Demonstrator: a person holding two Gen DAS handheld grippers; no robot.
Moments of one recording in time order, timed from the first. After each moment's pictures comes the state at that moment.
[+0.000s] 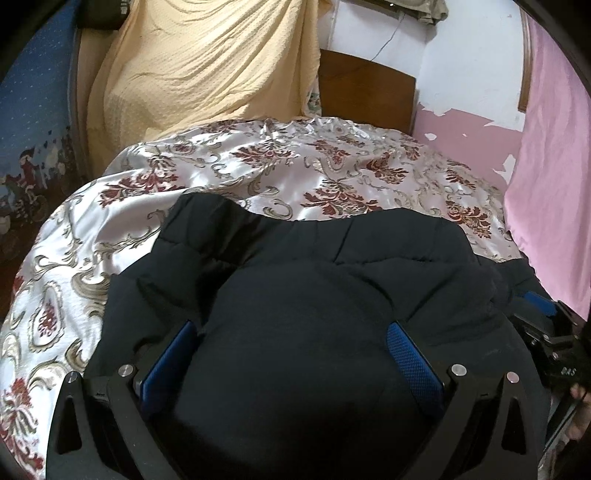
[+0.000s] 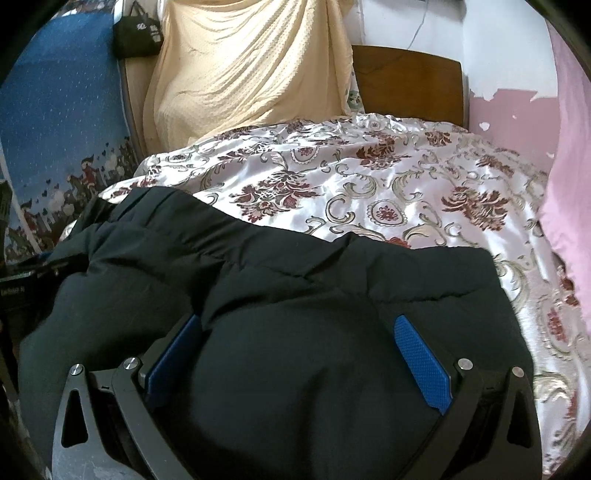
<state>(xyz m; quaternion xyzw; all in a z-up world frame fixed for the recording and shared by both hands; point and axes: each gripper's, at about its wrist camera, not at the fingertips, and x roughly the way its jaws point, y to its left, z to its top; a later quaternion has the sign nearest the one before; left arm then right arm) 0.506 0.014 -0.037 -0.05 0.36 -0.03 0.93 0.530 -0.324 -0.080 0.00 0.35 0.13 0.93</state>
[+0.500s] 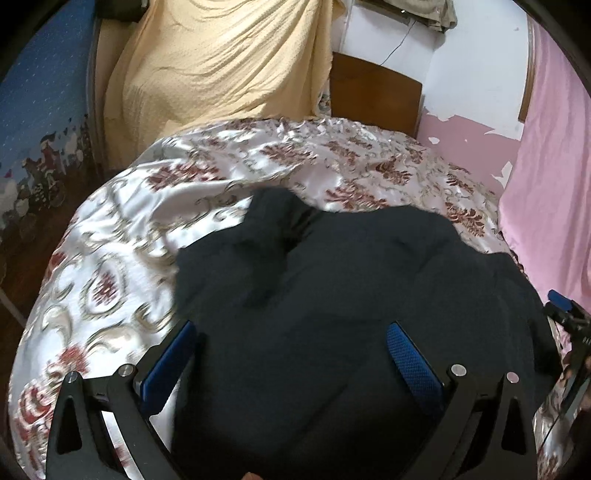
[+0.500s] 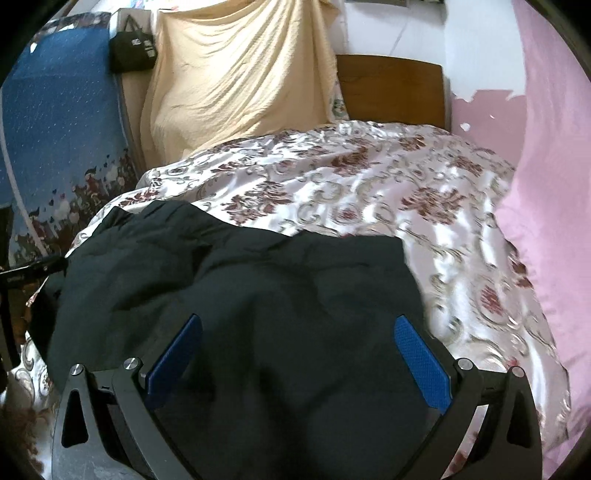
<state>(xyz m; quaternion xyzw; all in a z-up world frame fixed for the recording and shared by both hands) 0.445 0.074 -0.016 -0.07 0.37 -0.03 0.92 0.467 -0.398 -0.041 0.02 0.34 0.12 0.93</state>
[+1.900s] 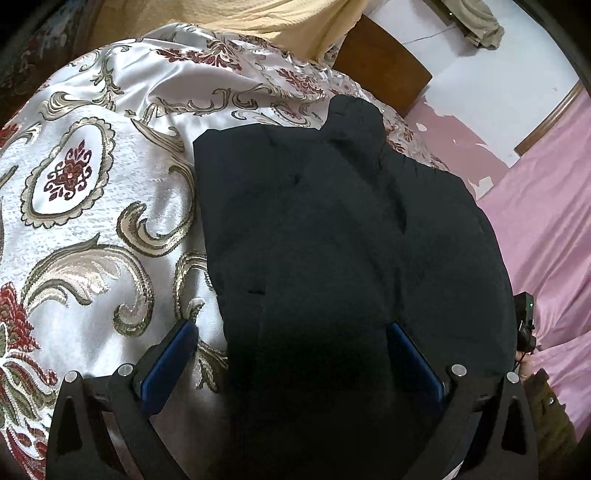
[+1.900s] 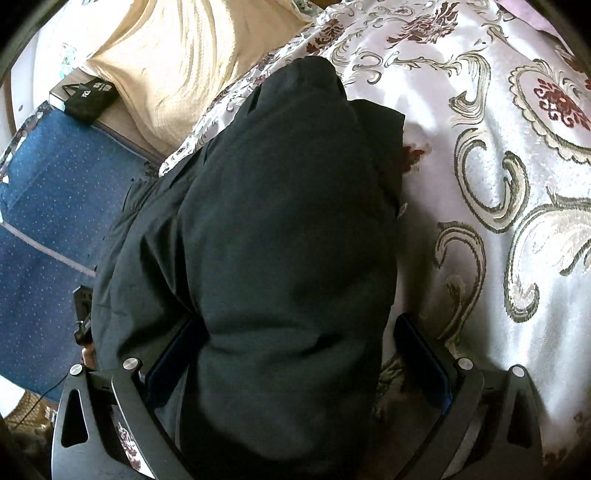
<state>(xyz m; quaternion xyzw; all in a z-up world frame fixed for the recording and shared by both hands) 0.474 0.154 -0.101 -0.22 0.47 -0.14 0.85 0.536 -0.455 -0.178 0.26 0.50 0.25 0.79</state>
